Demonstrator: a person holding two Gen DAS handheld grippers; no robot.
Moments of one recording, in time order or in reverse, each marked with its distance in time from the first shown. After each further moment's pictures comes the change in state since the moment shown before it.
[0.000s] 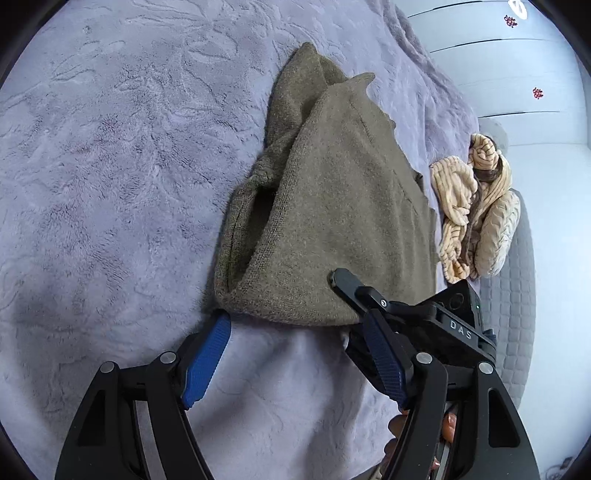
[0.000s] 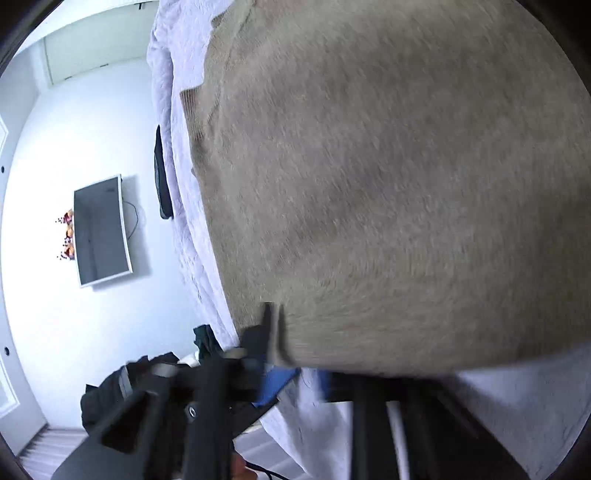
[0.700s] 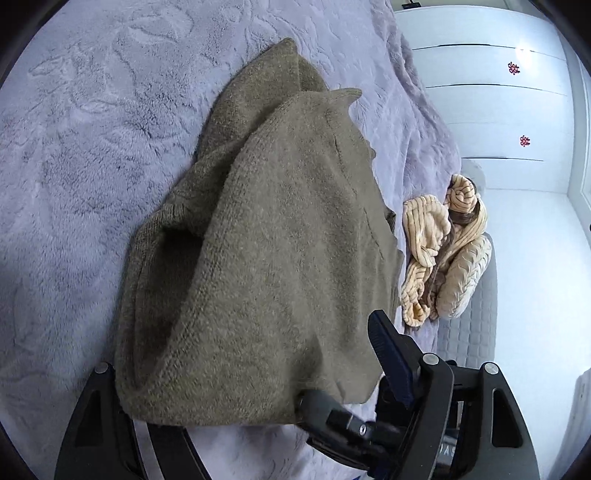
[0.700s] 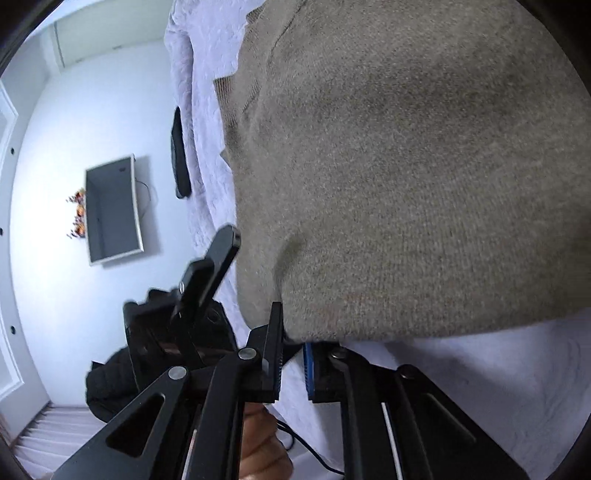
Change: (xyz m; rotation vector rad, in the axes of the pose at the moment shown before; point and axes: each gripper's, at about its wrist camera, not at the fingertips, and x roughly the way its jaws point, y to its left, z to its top) left arm 0.045 -0.021 0.031 -0.122 -0.079 -0.132; right arm -0.015 0.028 -0.007 -0.073 0.107 -0.033
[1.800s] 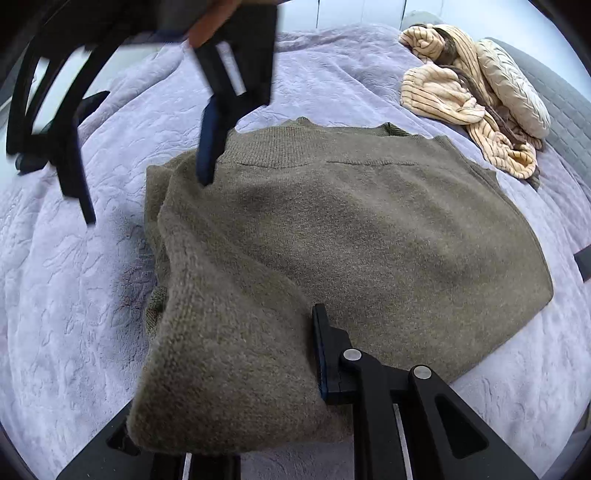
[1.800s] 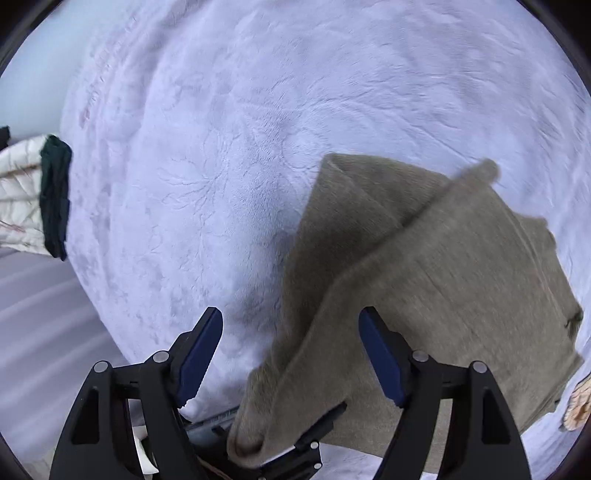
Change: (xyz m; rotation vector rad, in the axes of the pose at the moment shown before) left arm 0.042 -0.081 -0.061 0.913 -0.146 0.591; right arm 0.171 0.185 0.113 -0.676 0.609 -0.879
